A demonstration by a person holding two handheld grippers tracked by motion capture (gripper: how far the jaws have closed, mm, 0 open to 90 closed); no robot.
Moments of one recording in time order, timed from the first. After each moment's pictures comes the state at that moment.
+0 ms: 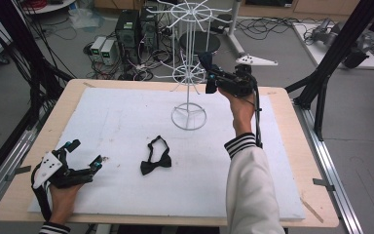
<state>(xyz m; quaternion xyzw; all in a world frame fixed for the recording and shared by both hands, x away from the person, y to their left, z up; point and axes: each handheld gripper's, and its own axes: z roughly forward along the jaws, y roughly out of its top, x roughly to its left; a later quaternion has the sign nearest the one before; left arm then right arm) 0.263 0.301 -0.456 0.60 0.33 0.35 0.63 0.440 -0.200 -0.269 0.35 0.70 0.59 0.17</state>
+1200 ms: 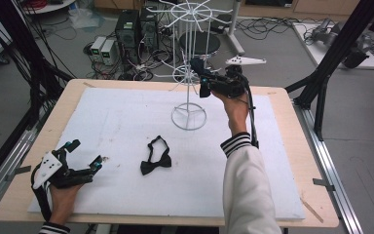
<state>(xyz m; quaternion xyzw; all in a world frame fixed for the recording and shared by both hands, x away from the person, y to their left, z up) 0.263 0.301 -0.456 0.60 0.33 0.35 0.63 0.448 -0.183 -0.275 0.34 0.74 0.56 0.15</state>
